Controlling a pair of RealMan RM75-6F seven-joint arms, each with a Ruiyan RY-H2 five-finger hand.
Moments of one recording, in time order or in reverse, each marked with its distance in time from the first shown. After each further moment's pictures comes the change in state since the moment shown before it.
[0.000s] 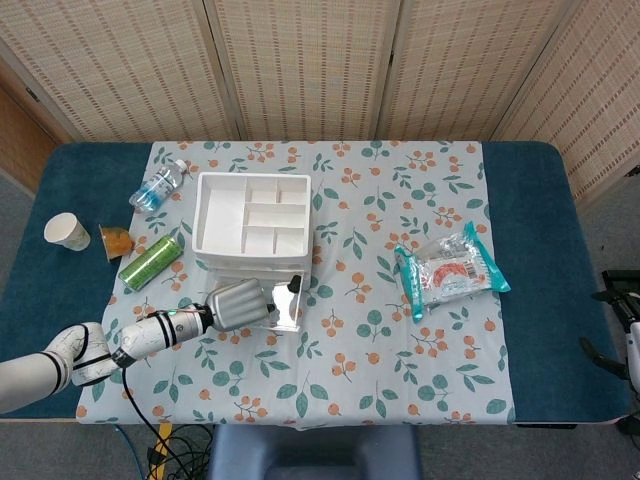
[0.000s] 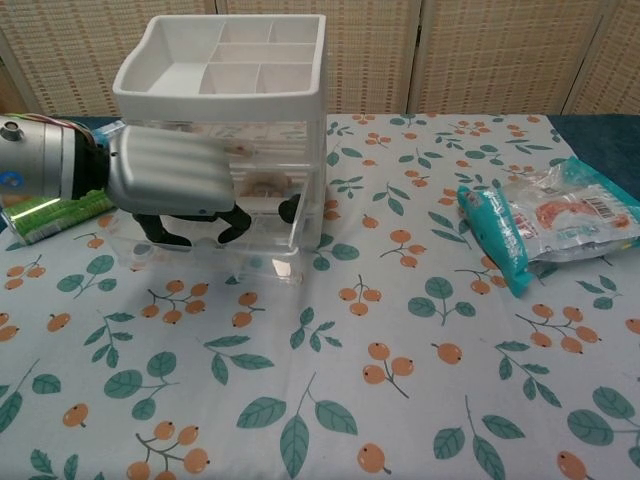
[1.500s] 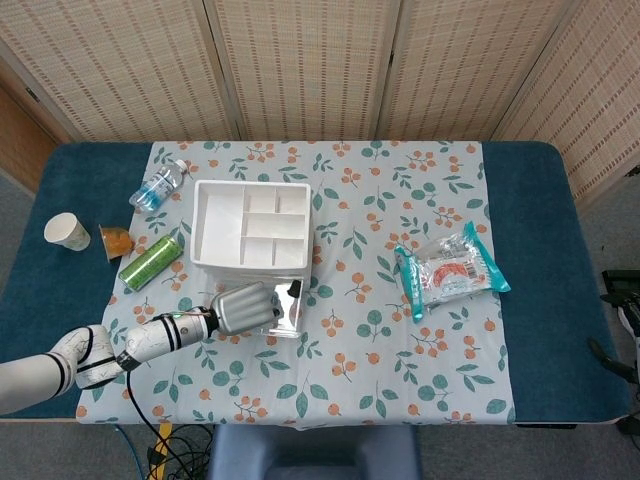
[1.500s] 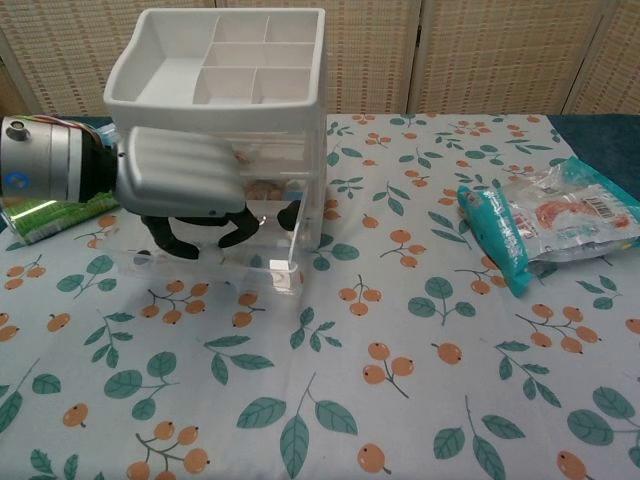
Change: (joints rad) left arm -0.010 -0.003 0.000 -0.037 -0.018 0.017 -0.025; right arm -0.020 -0.001 0.004 0.010 -0.002 0.030 0.012
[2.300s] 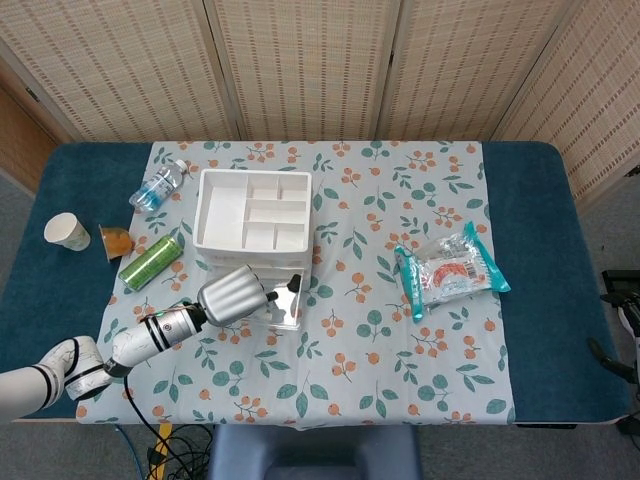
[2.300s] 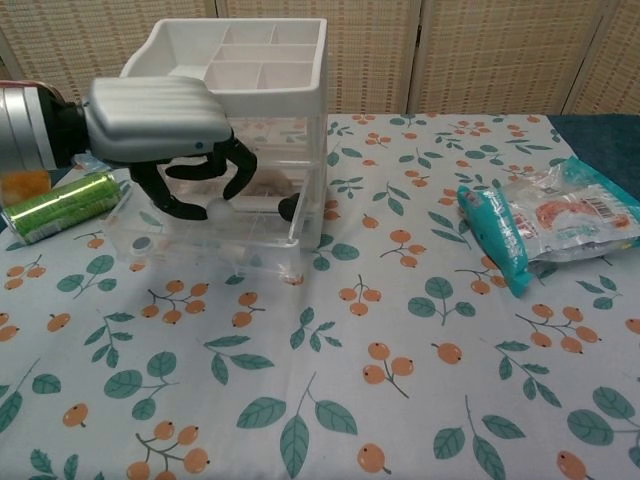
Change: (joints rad) left arm 0.100 0.018 -0.066 -0.028 -0.072 0.173 -0.081; right arm -0.002 -0.001 0.001 0.000 -0.004 0.003 0.000
